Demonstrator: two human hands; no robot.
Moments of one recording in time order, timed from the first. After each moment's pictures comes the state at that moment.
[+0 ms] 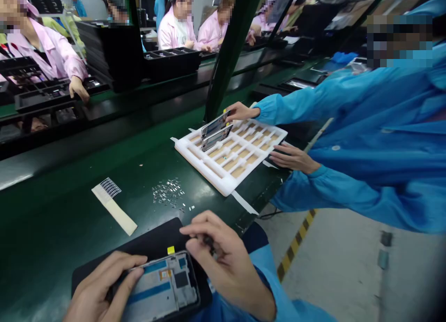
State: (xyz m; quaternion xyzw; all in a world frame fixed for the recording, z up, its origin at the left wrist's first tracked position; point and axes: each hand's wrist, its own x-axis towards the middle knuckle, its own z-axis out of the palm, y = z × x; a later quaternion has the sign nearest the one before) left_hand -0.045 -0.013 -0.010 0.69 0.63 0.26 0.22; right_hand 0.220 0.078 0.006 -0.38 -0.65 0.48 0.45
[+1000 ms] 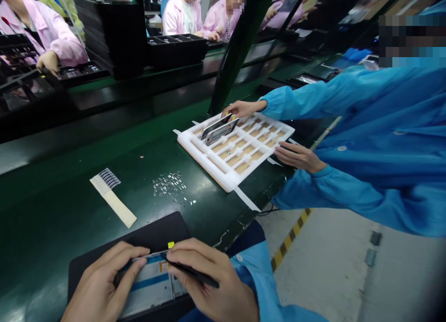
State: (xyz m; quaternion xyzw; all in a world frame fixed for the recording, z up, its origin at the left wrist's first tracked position) left_hand -0.039 -0.006 -0.014 0.69 0.62 0.24 0.28; right_hand 0.213 0.055 -0.027 -0.26 -0.75 0.43 0.42
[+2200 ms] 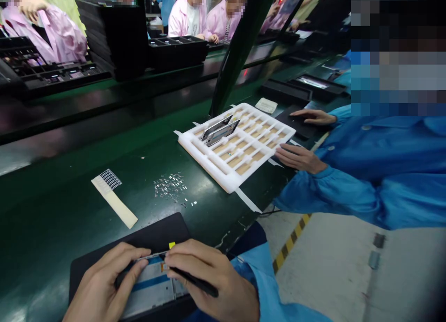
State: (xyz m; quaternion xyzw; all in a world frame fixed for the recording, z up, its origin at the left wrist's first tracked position) left_hand -0.036 -0.004 -0.011 0.69 0.61 0.26 0.27; right_hand 0.214 0.063 -0.021 -0.22 -0.80 0.41 0.39
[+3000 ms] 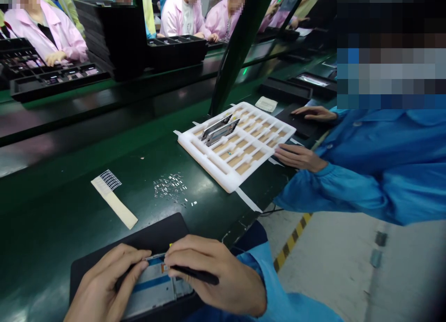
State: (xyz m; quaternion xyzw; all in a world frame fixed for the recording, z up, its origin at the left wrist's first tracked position) left_hand -0.040 -0.009 -0.017 0.73 0.60 0.24 0.24; right_hand 0.219 0.083 -0.011 -0.16 -0.80 0.45 0.36
